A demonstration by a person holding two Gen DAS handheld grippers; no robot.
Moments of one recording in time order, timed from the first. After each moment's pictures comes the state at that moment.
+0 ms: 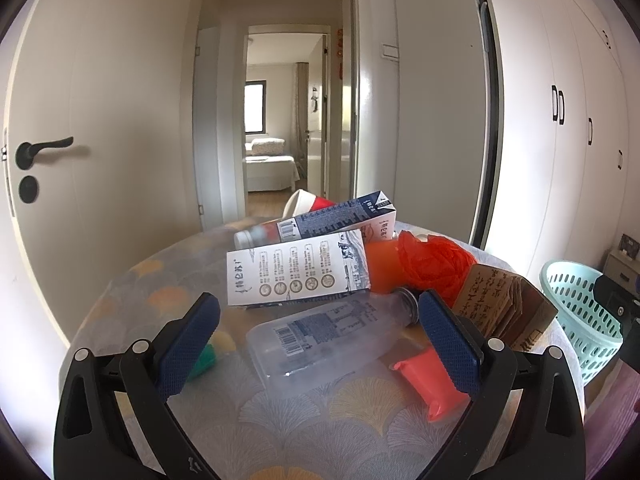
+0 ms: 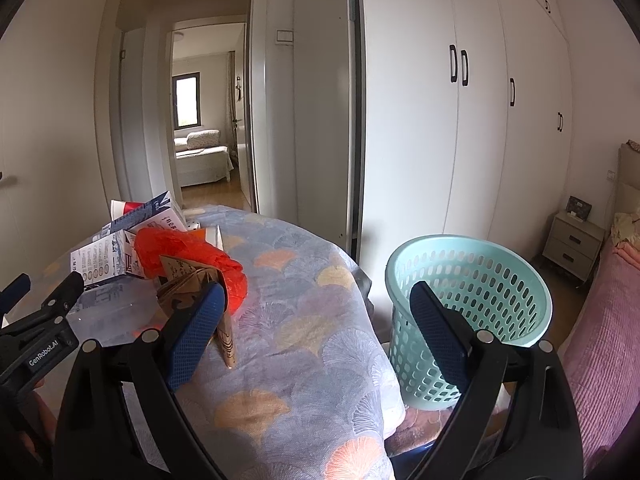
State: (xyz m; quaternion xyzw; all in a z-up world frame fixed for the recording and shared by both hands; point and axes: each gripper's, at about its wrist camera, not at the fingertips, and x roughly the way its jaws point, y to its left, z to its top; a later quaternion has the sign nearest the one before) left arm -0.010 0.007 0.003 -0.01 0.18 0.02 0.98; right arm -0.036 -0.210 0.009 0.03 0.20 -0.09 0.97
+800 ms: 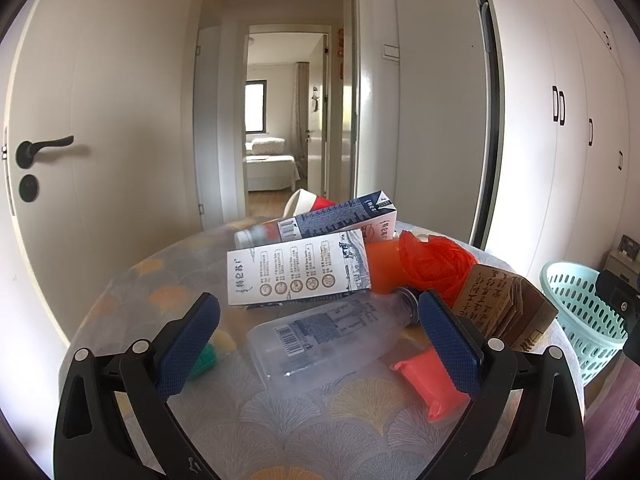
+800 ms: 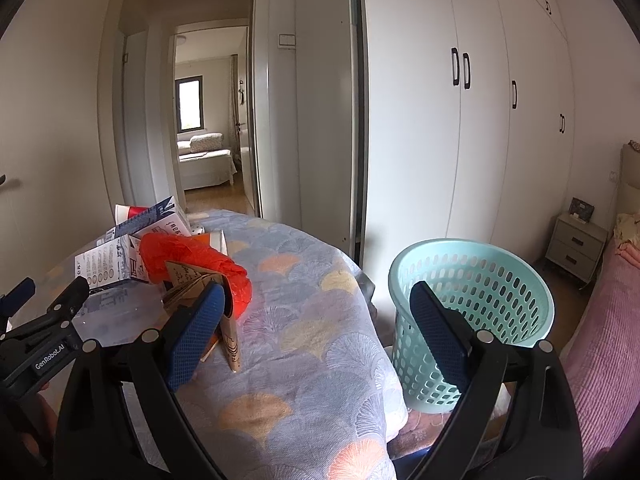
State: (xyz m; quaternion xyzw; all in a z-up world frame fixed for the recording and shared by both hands) left arm -0.010 0.006 0.003 -0.01 0.18 0.02 0.98; right arm -0.038 -0.211 0.013 0.03 0.19 -0.09 0.98
